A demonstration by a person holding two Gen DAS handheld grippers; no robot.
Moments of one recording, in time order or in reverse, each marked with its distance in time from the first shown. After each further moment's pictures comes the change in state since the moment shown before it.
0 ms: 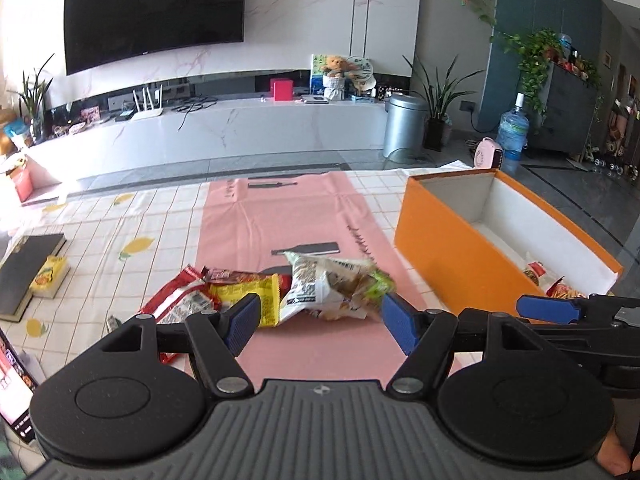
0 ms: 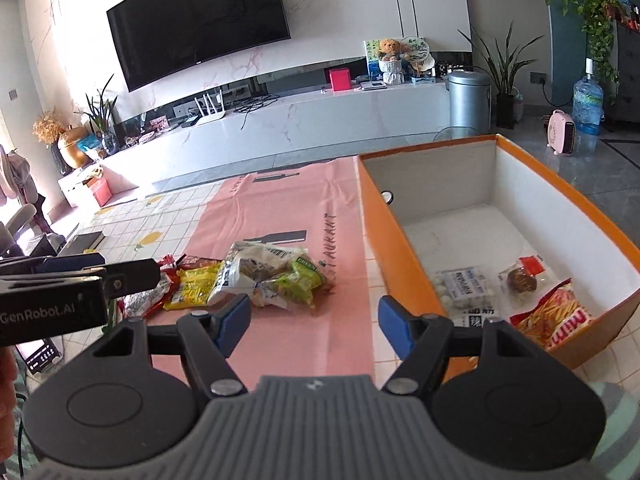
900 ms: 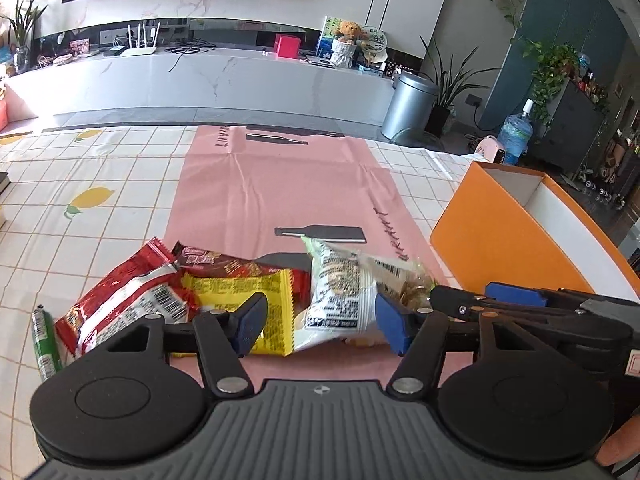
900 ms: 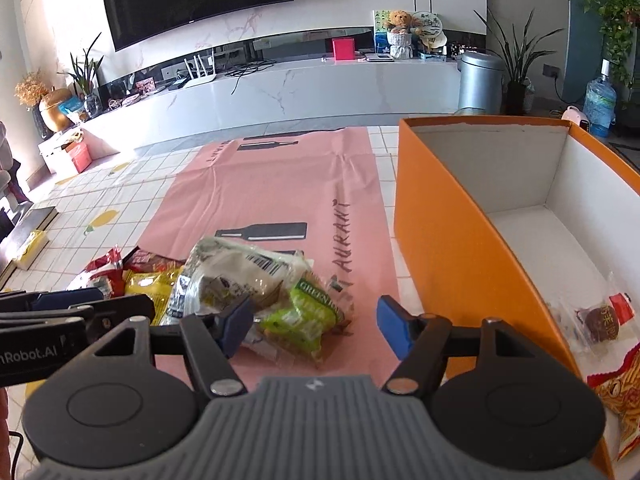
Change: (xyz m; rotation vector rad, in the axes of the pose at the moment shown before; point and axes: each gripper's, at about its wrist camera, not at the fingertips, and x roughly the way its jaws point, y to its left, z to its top) left arm 0.095 0.048 0.001 -0.143 0.089 -0.105; right arm 0.146 0.007 0.034 -0.049 0.071 -0.061
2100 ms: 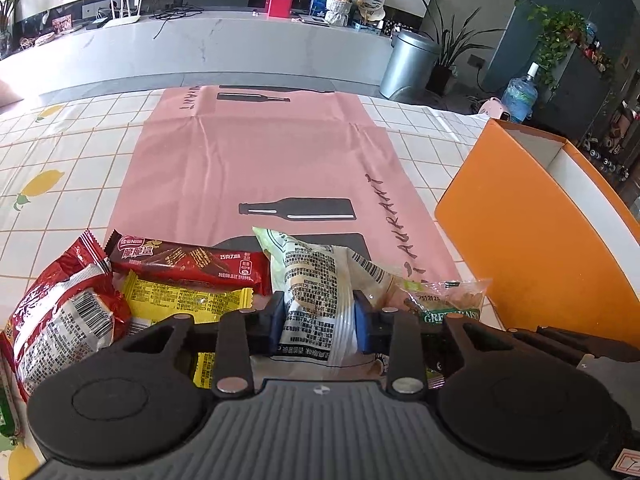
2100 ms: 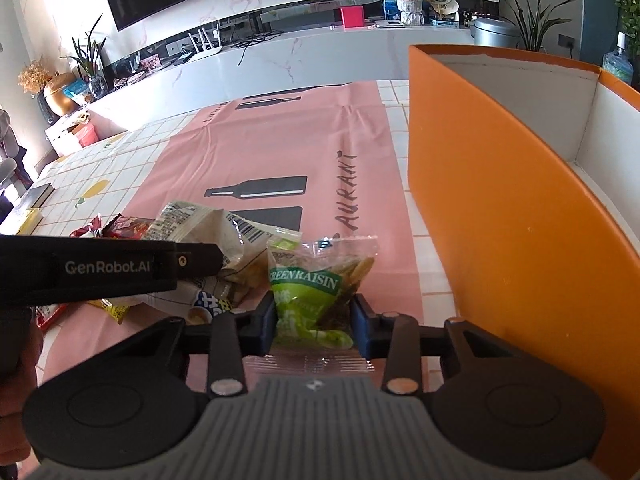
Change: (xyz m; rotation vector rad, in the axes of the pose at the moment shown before) left arm 0.052 -0.022 0.007 0.017 0.130 0.018; right arm 0.038 -0.009 -0.023 0.021 0.094 0.061
